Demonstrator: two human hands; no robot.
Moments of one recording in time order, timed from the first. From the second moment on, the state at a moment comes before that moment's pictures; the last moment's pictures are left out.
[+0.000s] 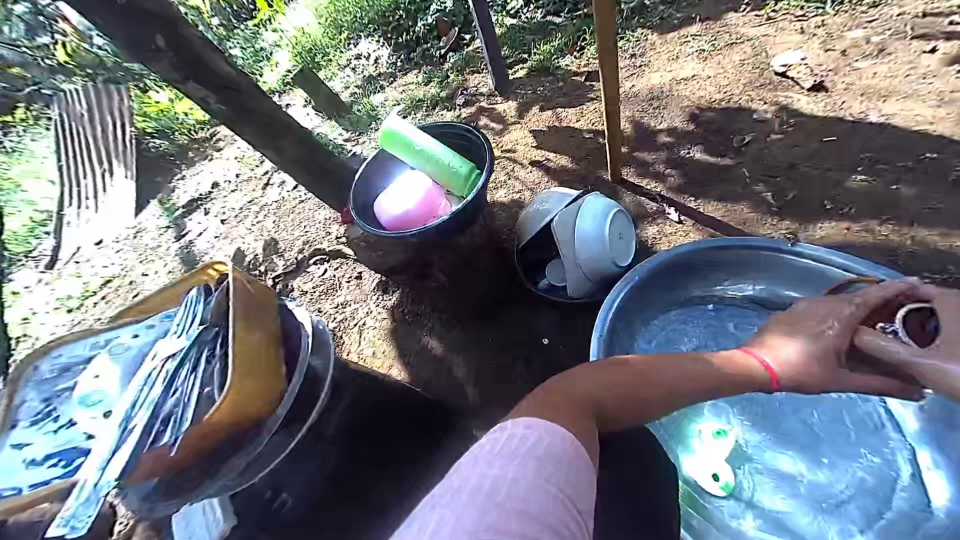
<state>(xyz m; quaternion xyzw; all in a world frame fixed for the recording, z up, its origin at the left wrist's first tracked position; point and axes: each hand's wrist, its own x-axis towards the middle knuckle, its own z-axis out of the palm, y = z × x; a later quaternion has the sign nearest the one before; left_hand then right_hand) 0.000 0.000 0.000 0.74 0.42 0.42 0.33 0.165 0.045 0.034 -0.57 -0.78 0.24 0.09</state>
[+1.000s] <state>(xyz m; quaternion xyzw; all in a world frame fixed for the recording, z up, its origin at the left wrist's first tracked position) -0.093 -0.053 -0.098 0.53 0.55 0.30 0.57 0.169 0.044 -0.120 -0.63 -0.71 0.31 -0.06</state>
